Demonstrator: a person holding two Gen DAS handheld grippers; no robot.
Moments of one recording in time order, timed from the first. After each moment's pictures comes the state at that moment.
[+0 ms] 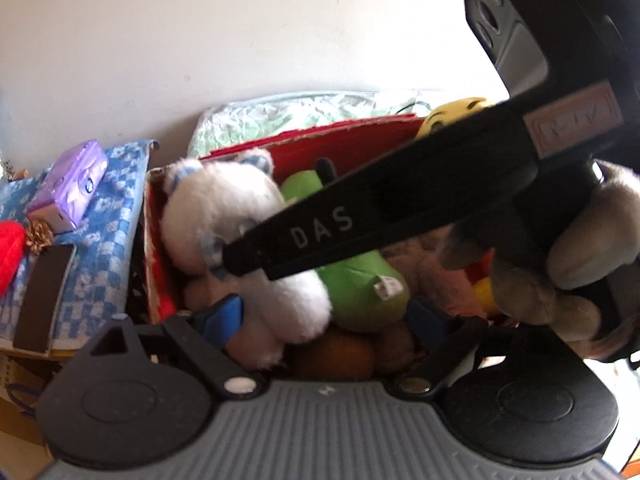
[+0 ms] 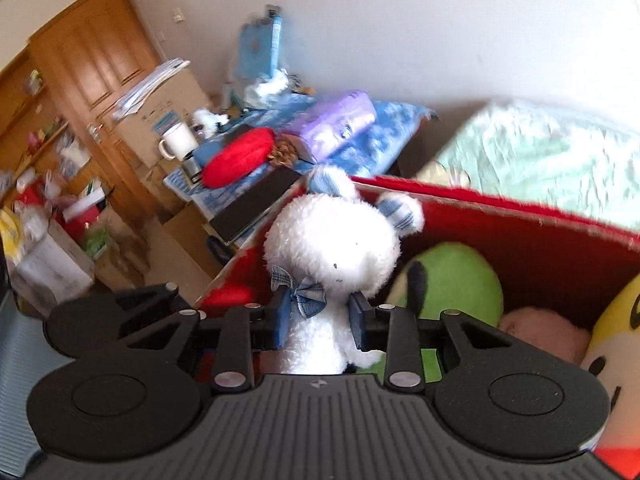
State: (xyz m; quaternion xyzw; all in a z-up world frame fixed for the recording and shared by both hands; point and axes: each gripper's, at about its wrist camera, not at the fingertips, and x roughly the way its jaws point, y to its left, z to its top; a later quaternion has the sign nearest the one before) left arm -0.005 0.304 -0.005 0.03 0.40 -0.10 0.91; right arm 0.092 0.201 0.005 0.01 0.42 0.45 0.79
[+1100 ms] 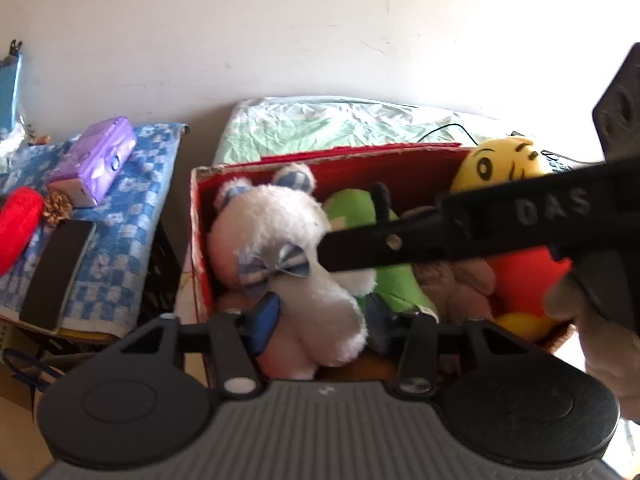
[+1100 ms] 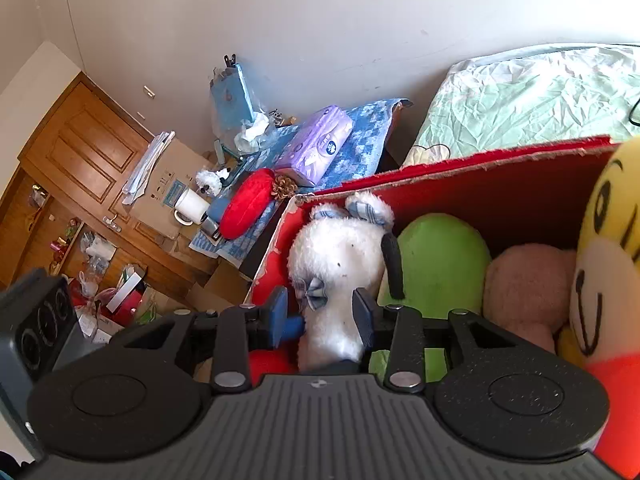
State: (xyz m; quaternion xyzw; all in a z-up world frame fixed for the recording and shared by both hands) left arm 0.008 0.329 0.011 -0.03 0.40 -0.05 0.91; right arm 0.086 0.154 0.011 0.16 0.44 0.43 0.77
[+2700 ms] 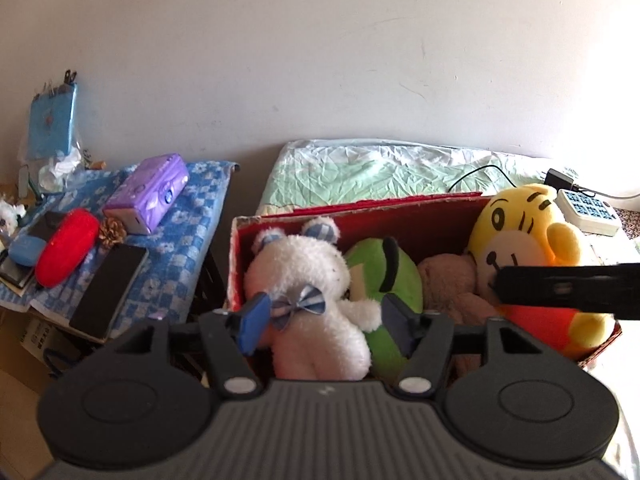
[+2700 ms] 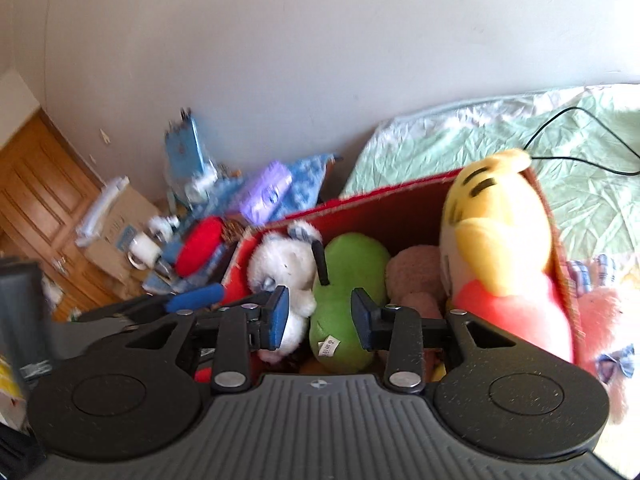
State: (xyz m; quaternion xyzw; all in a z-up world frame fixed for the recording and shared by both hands) left arm -0.007 0.304 0.042 -0.02 0.35 0.03 0.93; right arm 0.027 0.082 0.039 0.17 0.37 0.33 0.85
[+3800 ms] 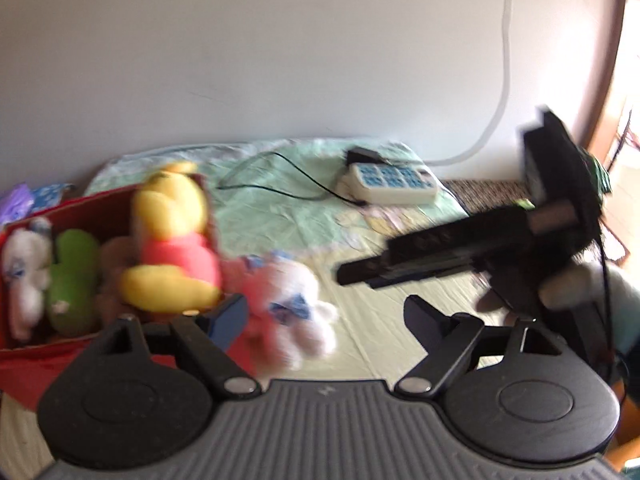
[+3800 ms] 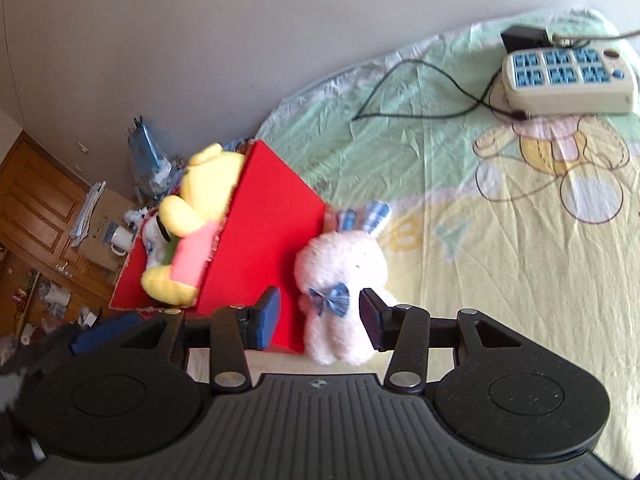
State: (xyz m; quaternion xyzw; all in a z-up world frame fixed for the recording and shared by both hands) left arm -0.057 0.027 0.046 0.01 0.35 -0.12 0.93; right arm 0.066 -0.142 -0.012 0.19 0.46 0.31 0.81
